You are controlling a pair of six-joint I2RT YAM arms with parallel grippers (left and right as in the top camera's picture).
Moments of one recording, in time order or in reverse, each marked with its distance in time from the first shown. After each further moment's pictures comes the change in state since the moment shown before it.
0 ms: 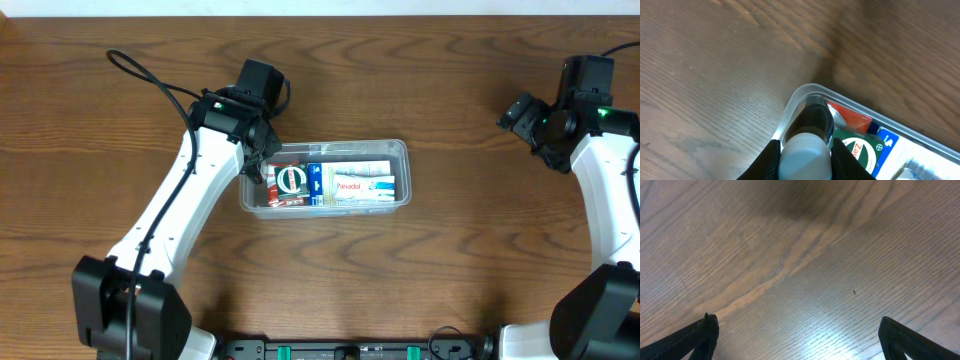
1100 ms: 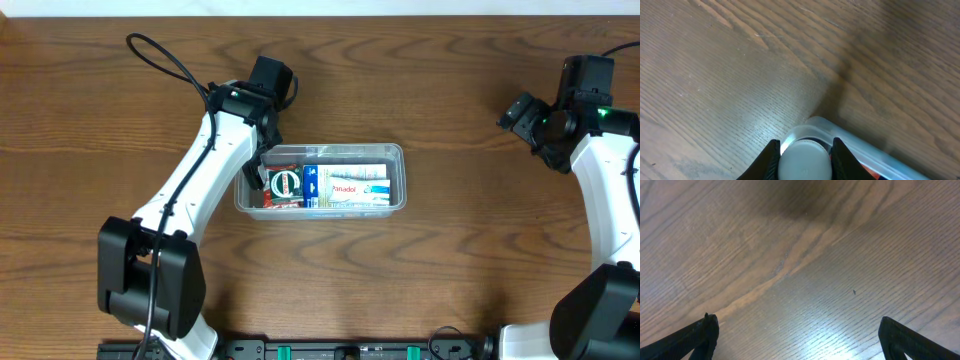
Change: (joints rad) left arm 0.000 0.138 0.031 0.058 -0.108 -0.003; right arm 0.000 0.000 0.000 0.000 0.000 0.000
